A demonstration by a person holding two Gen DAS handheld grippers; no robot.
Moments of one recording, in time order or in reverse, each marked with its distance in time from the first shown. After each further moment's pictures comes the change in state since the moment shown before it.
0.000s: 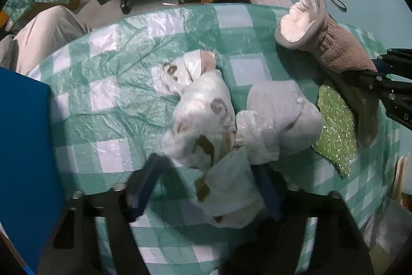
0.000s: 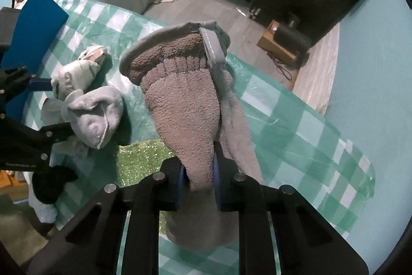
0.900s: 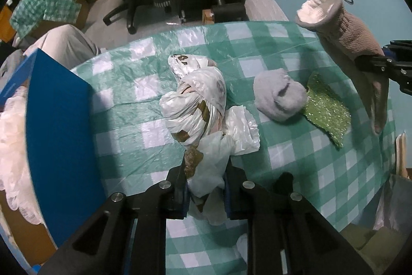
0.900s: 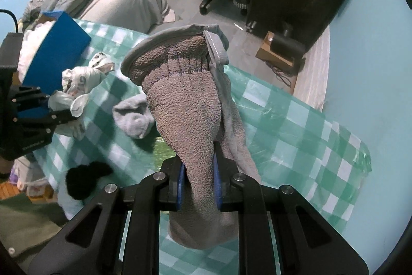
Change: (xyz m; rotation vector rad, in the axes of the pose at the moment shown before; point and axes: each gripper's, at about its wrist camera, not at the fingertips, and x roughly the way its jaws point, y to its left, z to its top) left arm -0.057 0.023 -0.045 0.060 -0.125 0.037; right arm -0.062 0.021 -0.023 0.071 -0.106 0.034
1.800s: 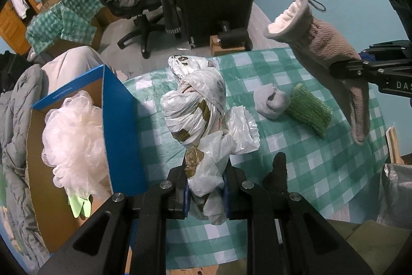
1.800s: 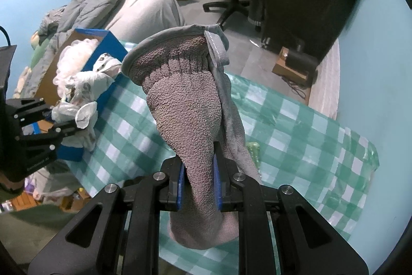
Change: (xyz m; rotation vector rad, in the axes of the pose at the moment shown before) left arm -0.081 0.020 -0.029 0.017 -0.142 0.045; right arm -0.049 0.063 0.005 0.014 -0.093 0.075
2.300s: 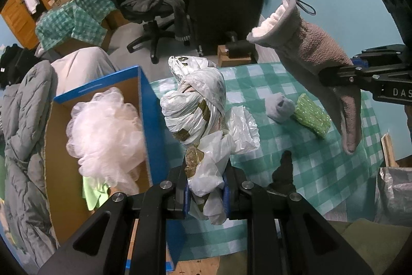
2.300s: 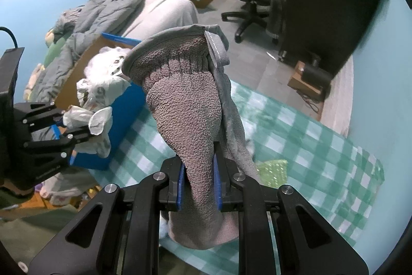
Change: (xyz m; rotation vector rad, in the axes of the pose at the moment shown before) left arm -0.035 0.037 -0.017 -0.047 -0.054 0.004; right arm -0.013 0.053 0.024 -0.055 -0.037 0.058
